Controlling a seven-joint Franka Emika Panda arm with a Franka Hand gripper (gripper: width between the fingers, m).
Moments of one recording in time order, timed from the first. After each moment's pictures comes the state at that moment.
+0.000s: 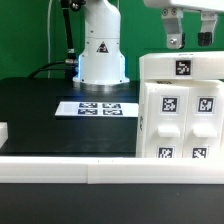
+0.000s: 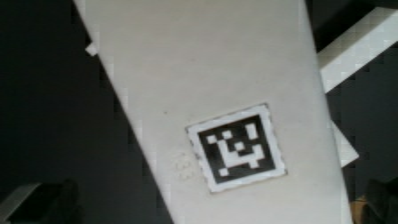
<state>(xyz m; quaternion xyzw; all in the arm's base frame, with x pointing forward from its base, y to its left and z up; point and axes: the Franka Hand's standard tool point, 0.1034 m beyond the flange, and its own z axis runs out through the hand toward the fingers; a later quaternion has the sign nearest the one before) 0.625 0.086 0.184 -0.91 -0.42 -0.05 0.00</state>
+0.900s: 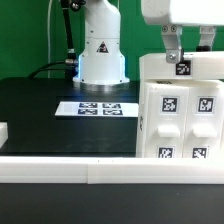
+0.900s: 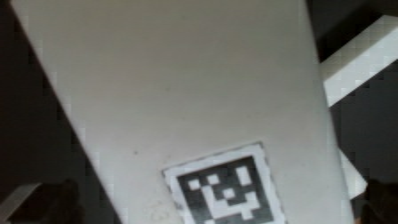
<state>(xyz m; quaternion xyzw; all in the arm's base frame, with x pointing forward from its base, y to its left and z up) 0.621 0.086 0.165 -0.91 -0.40 -0.04 0.00</state>
